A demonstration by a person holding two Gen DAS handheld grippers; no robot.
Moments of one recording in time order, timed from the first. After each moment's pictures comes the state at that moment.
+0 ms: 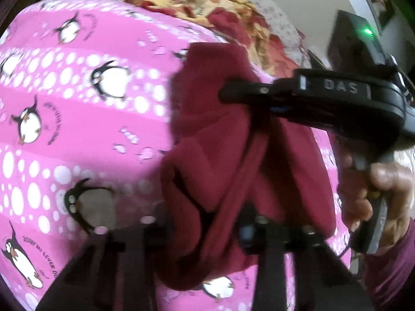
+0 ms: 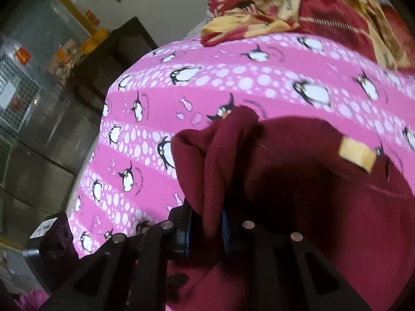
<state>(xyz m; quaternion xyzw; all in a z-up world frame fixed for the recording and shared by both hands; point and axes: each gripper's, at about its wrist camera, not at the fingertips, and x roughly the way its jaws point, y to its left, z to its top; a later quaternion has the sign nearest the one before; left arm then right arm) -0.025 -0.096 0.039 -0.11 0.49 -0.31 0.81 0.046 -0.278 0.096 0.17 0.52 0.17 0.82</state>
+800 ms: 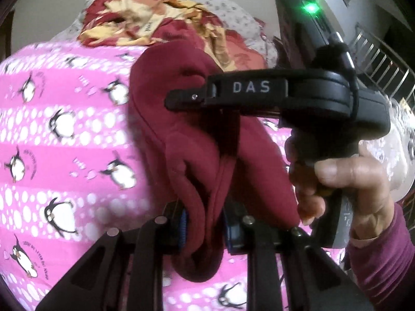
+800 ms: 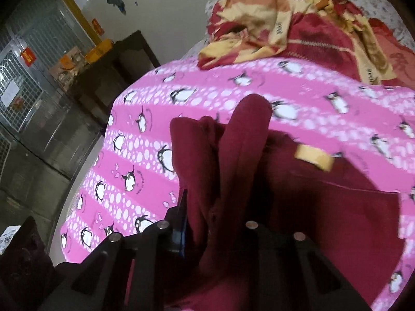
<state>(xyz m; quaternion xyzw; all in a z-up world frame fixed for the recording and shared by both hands) -0.073 -0.160 0.115 -0.05 0.45 -0.36 0.81 0.002 -0.321 0.139 0.15 0.47 0.15 0.86</state>
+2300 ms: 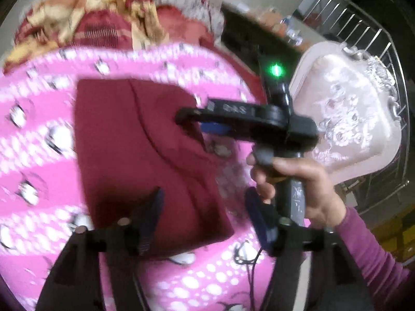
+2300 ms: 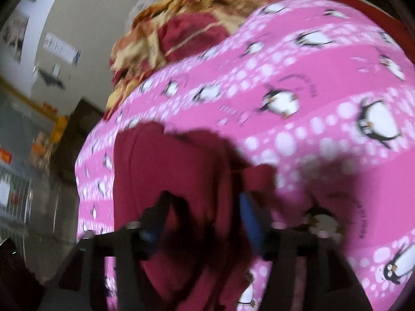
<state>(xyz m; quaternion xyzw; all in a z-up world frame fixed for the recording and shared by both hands) -0.122 -0.280 0.142 0.02 0.46 -0.46 0.76 -0.106 -0.550 0.083 0.37 0.43 0.01 0.83</state>
